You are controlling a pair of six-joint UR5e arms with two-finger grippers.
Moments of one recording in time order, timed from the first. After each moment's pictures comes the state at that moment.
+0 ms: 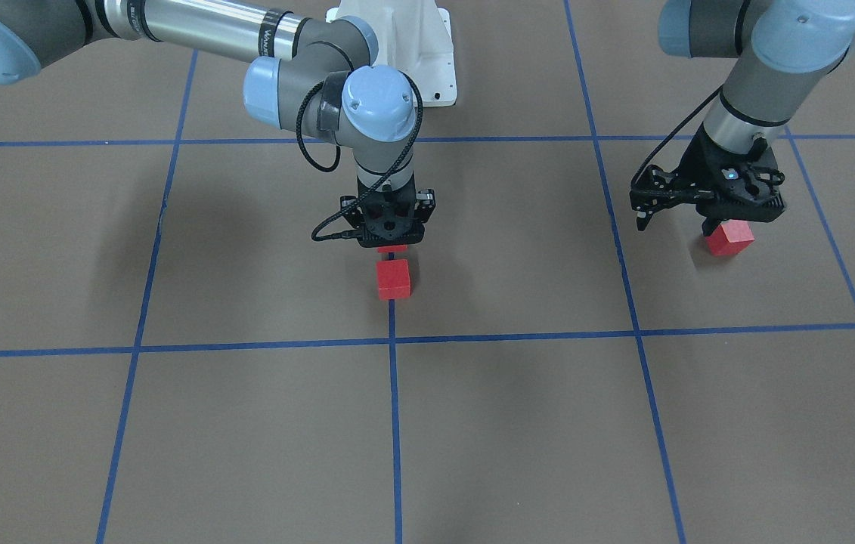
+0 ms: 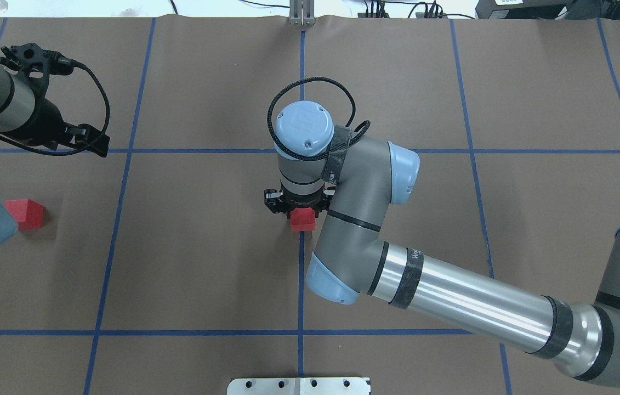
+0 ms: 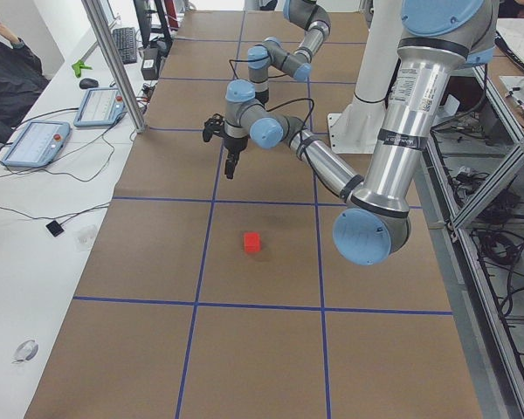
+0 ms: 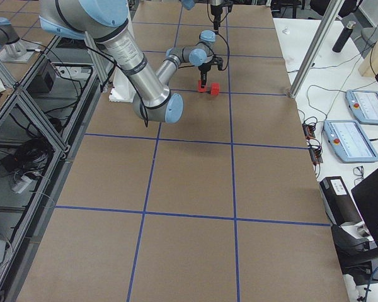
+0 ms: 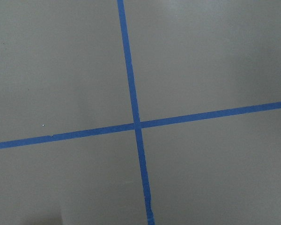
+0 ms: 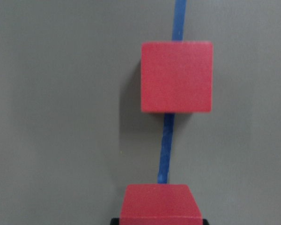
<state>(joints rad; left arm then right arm) -0.91 -1.83 -1.96 -1.61 -2.04 -0.75 0.50 -0.70 1.41 -1.58 1.95 1.15</state>
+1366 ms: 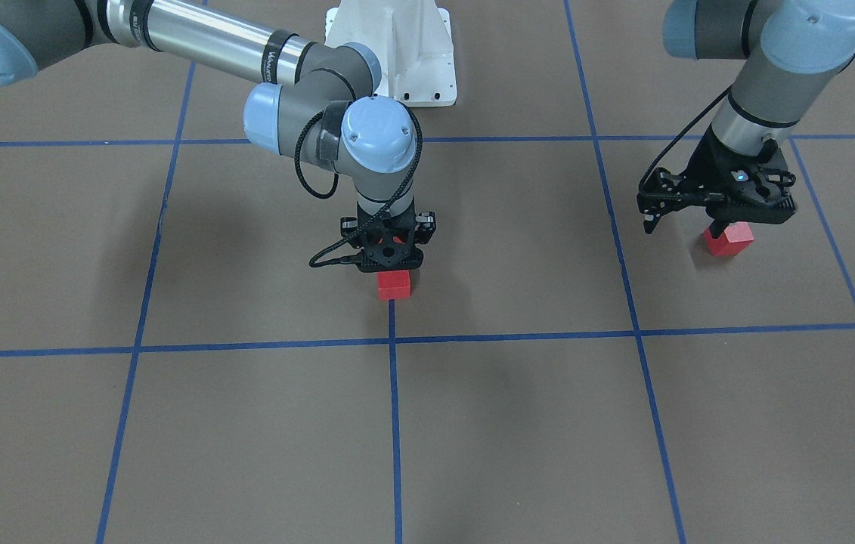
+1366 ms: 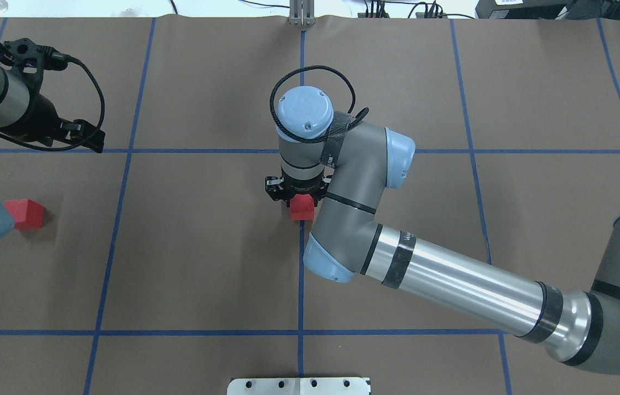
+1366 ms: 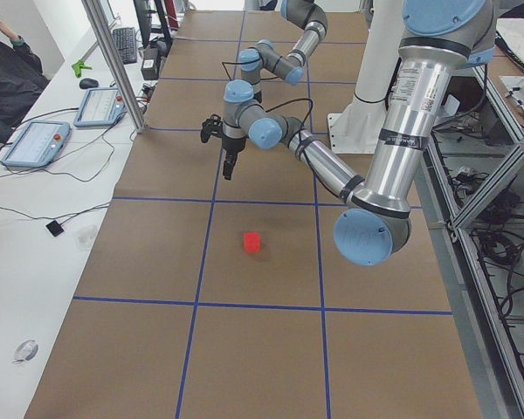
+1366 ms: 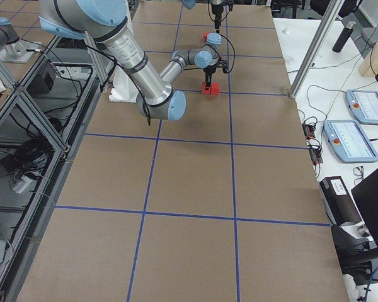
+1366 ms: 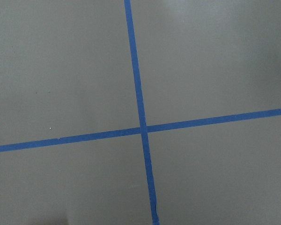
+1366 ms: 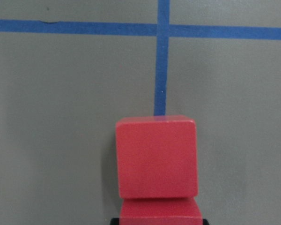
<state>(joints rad) -0.93 -1.83 -1.95 -1.61 -2.04 -0.75 0.54 -0.66 1.32 -1.52 1.99 1.15</state>
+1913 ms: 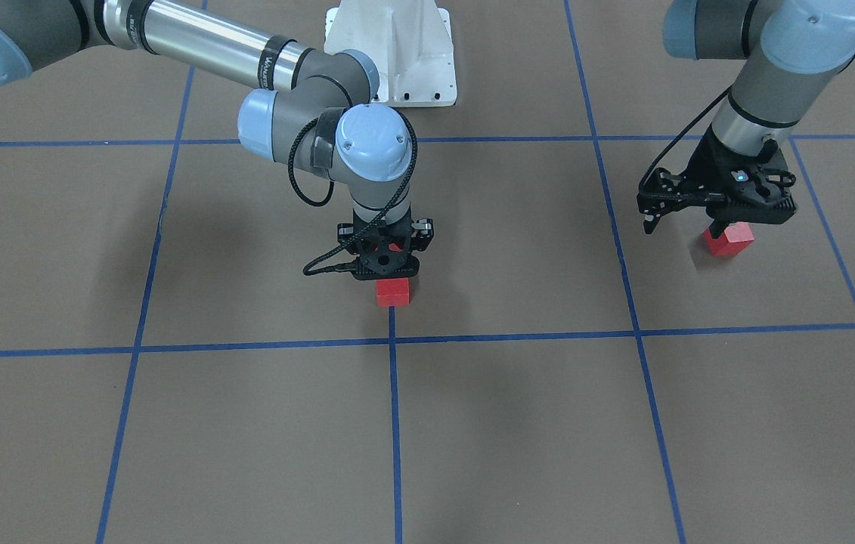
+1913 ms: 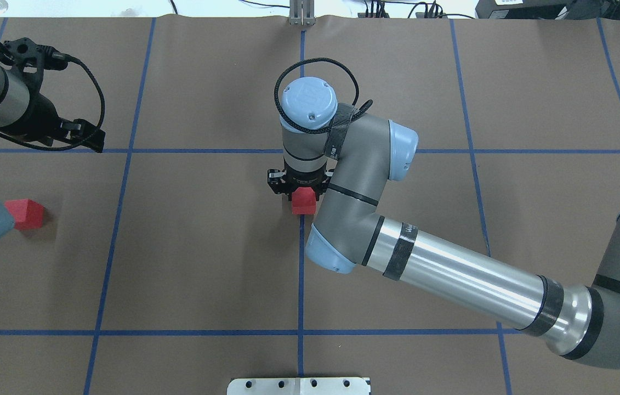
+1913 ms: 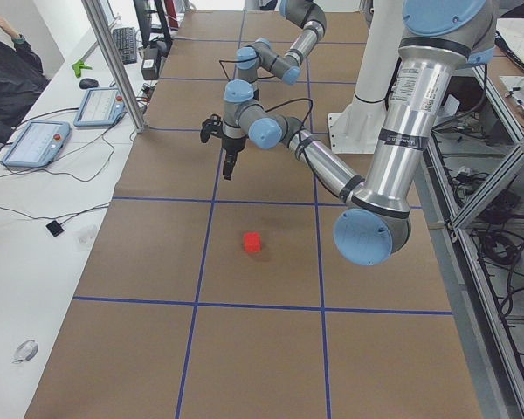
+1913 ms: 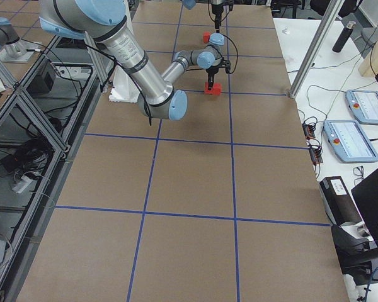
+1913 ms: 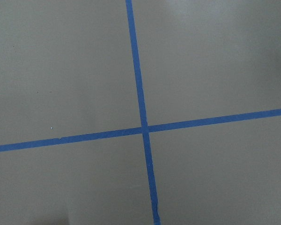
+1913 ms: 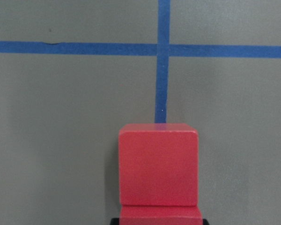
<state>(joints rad) -0.93 -1.83 -1.95 -1.61 -2.04 -0.75 0.55 -0.66 1.31 -1.52 2.00 1.15</state>
